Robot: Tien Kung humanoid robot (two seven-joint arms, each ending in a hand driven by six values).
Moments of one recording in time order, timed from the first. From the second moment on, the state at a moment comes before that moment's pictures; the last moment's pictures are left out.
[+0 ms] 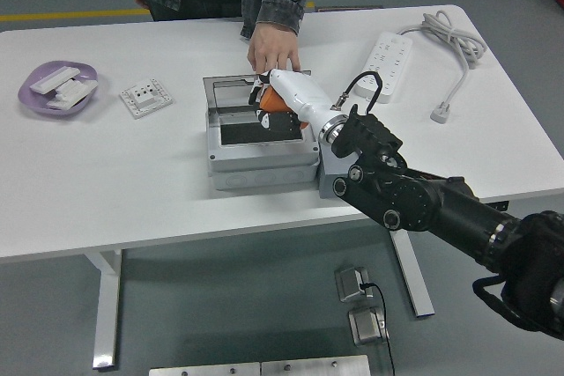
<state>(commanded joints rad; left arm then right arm) -0.01 0.08 -1.52 -0.18 0.95 0.03 0.01 0.89 0.00 0.45 0.70 -1.55 -0.36 0.11</state>
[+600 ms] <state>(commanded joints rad) -0.02 0.08 -1.52 -0.18 0.95 0.03 0.01 0.89 0.00 0.46 0.70 -1.57 -0.36 0.11</state>
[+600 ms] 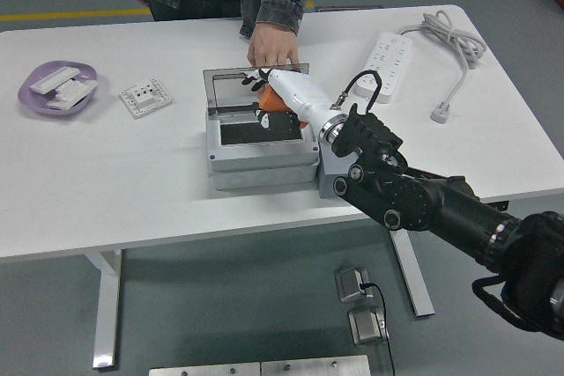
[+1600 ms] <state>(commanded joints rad) 0.00 0.07 -1.53 -0.18 0.95 0.04 0.01 0.89 0.00 0.49 0.90 -1.56 -0.36 0.06</state>
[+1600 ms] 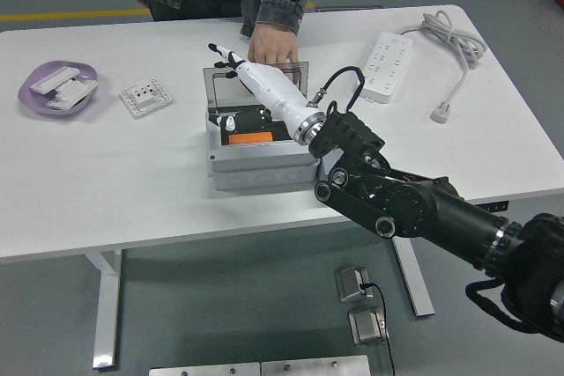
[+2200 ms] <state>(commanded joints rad) -0.02 0.08 -1.53 -0.18 0.96 0.03 0.01 0.97 0.00 0.55 0.66 -1.52 -0.31 0.09</state>
